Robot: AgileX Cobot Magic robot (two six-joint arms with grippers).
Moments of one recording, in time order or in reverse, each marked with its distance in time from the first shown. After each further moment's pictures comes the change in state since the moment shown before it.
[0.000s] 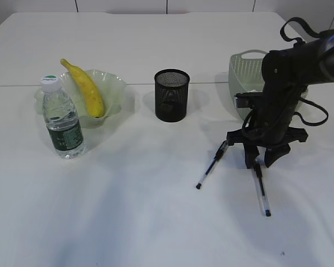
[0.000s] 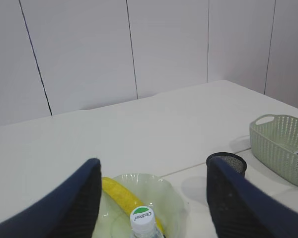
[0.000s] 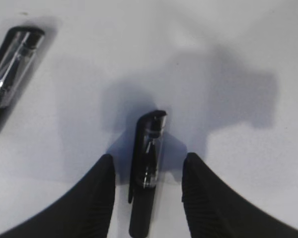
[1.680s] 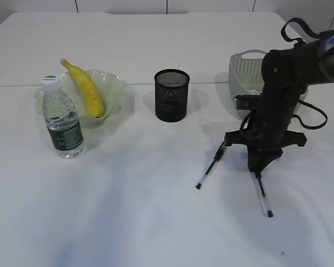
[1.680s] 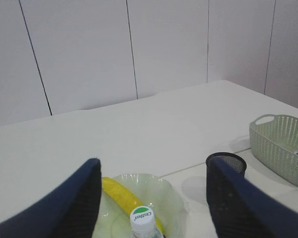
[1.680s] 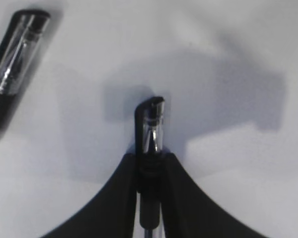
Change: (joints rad) left arm 0.000 0.000 0.000 0.000 0.002 0.000; right arm 0.000 0.003 -0.001 0.053 0.027 0.015
